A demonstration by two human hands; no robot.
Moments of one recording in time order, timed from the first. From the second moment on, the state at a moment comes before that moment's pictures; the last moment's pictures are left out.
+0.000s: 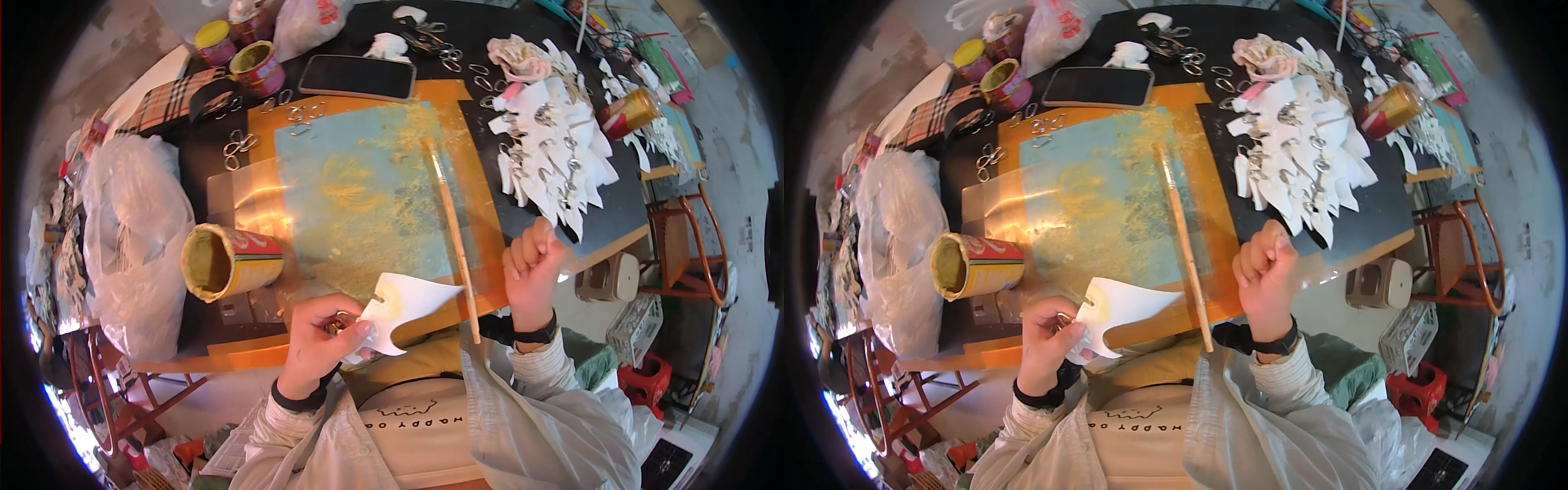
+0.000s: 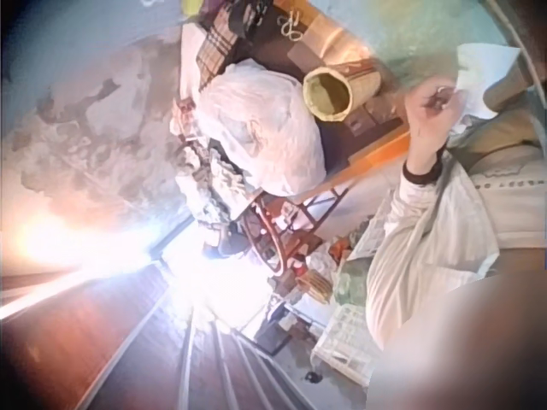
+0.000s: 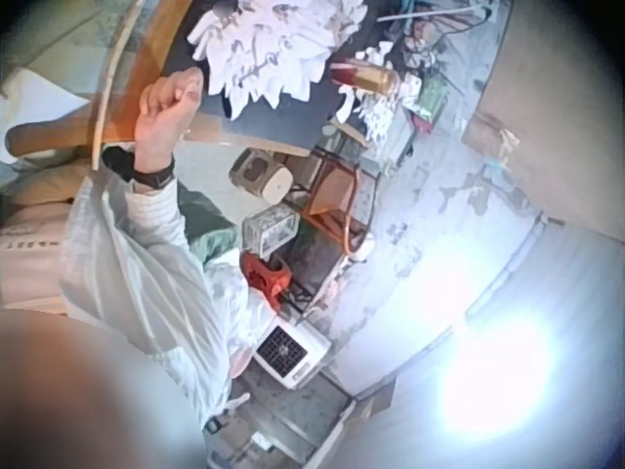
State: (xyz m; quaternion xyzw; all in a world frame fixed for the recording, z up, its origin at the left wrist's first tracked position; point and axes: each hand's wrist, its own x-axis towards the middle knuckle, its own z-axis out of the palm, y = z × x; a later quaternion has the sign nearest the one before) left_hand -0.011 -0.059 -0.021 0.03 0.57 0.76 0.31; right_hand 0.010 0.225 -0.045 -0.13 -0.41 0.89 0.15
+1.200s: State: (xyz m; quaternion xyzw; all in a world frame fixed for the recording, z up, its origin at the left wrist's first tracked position) left_hand -0.010 -0.059 -0.042 0.05 0.60 0.77 0.21; right_hand 0.017 0.233 -0.057 0.01 -0.33 0.94 0.13
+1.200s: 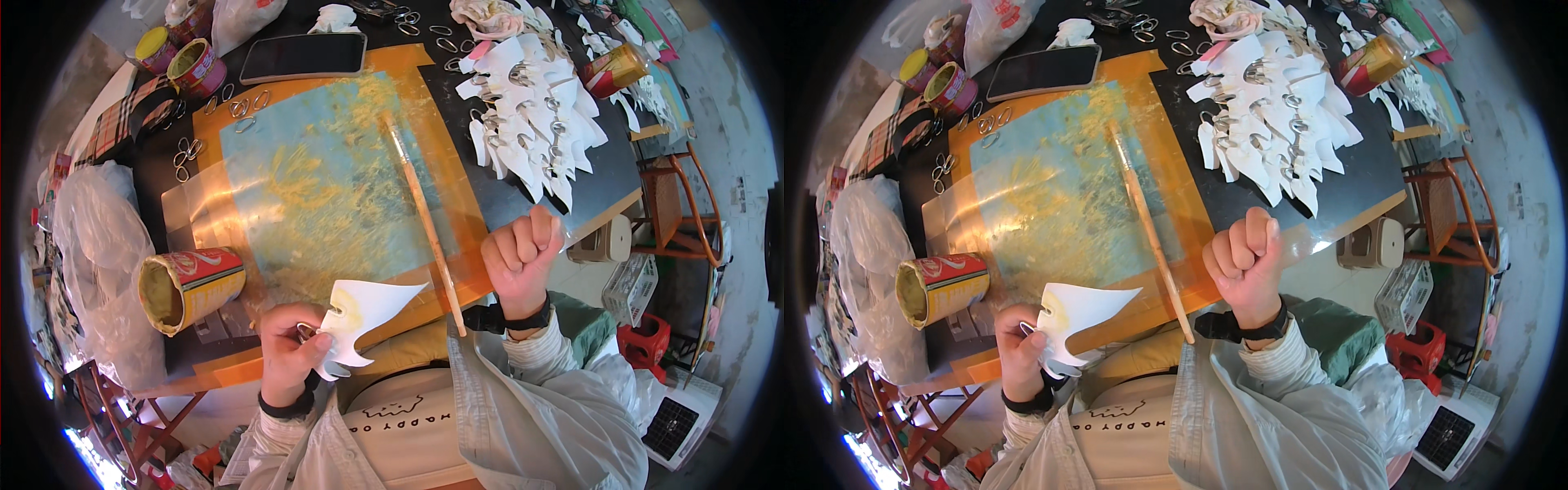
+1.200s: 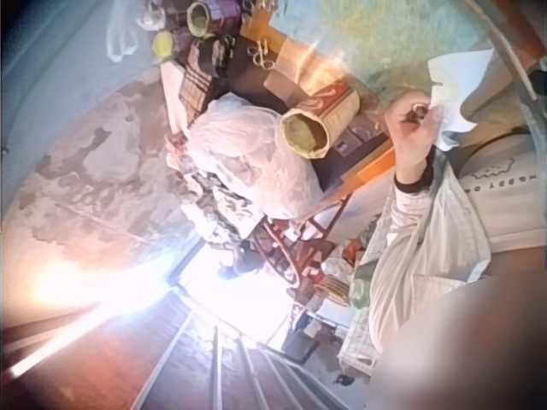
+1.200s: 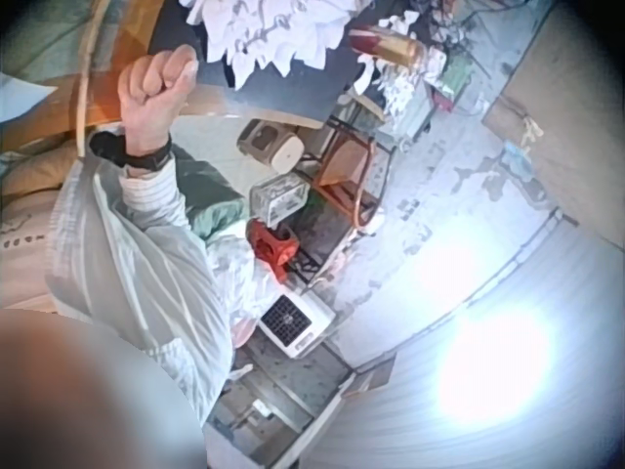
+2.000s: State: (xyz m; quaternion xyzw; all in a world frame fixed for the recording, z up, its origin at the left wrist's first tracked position) left_hand -0.008 -0.056 -0.041 0.05 0.60 0.77 0.20; right_hand 0.018 0.241 -0.059 0.07 -0.15 0.98 0.12
